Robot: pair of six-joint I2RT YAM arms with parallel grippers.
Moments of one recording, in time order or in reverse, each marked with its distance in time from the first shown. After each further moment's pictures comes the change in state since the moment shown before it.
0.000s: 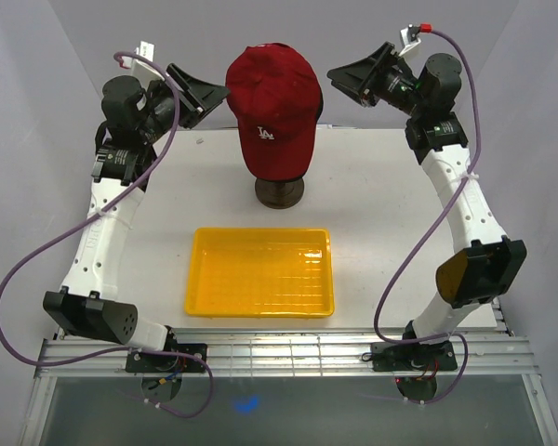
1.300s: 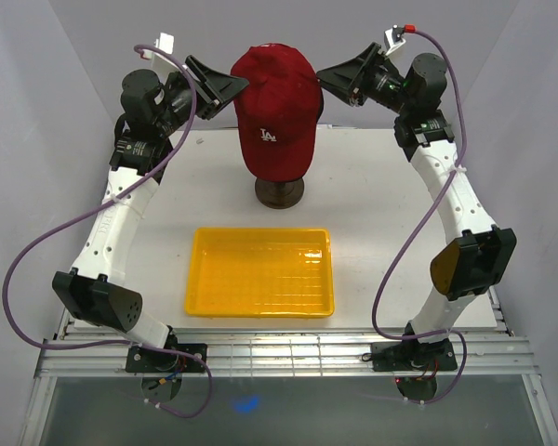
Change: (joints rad) left arm -0.073 0.090 0.039 0.141 0.015 -0.050; right arm 0.040 0.084 0.028 0.076 -0.035 0.079
